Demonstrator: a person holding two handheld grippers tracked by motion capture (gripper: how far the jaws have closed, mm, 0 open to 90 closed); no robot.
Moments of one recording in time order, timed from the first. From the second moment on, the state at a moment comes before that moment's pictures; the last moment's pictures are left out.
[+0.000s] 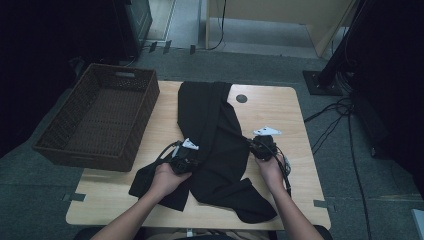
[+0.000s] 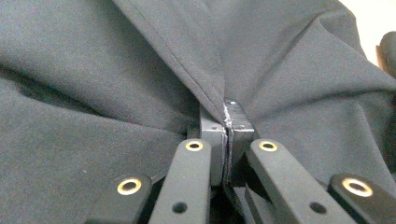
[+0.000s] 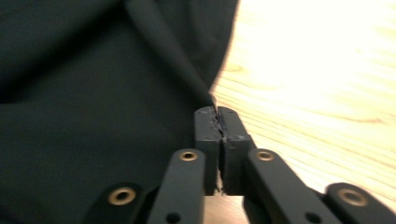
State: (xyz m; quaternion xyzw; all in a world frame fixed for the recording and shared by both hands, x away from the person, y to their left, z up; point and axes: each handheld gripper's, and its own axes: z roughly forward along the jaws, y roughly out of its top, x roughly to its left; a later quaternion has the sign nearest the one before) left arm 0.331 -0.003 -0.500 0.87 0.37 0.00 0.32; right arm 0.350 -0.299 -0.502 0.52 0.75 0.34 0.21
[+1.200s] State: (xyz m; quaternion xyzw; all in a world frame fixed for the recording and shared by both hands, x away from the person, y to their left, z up) left arm 0.316 -0.045 -0.500 0.87 0.36 -0.02 0.35; right arm 0.335 -0.237 -0.493 0.49 0.73 0.44 0.15
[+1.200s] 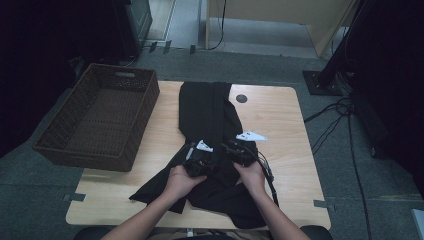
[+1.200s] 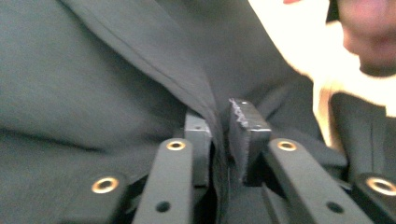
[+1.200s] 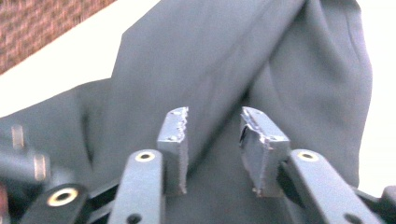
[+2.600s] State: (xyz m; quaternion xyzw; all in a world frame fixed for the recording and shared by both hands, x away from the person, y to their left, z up) left arm 0.314 0.020 -0.494 0.87 0.37 -0.04 0.33; right arm 0.351 -0.277 -0.497 0.54 0.72 0.37 0.24
